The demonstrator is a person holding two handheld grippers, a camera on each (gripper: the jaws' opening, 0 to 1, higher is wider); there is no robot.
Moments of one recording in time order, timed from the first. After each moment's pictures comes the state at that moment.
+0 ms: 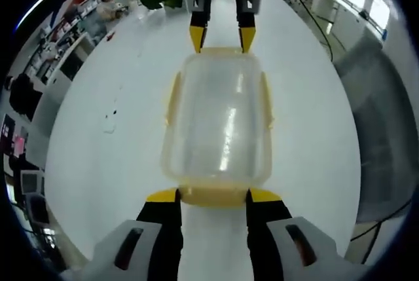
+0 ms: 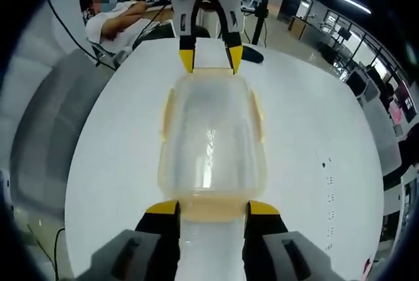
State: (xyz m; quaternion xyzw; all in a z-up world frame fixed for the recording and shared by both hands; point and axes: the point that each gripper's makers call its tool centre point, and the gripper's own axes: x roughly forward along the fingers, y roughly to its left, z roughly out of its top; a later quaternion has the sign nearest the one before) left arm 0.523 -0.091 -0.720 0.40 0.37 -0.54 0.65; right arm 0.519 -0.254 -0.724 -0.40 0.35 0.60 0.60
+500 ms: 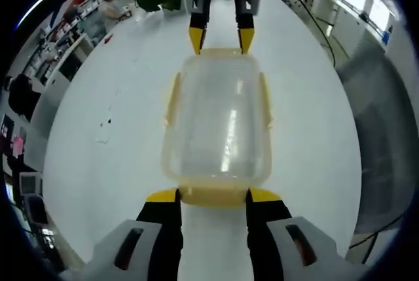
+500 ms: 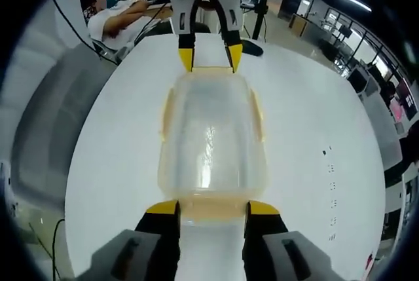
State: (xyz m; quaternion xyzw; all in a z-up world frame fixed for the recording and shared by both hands) left arm 0.522 -0.115 -0.725 0.39 0.37 -0.54 0.65; right arm 0.518 -0.278 -0.729 -0.40 0.35 0.60 0.60
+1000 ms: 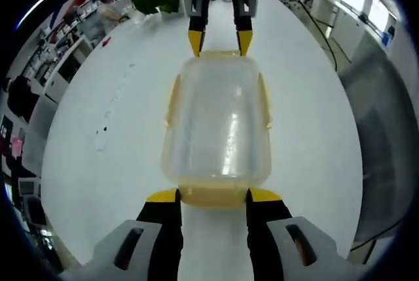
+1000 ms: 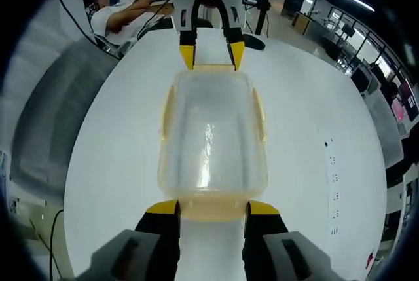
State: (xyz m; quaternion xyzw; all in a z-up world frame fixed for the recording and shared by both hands) left arm 0.521 -0.132 -0.730 0.39 0.36 -0.54 0.65; right arm 0.518 -0.296 -0.735 -0.41 0.36 0.60 0.59
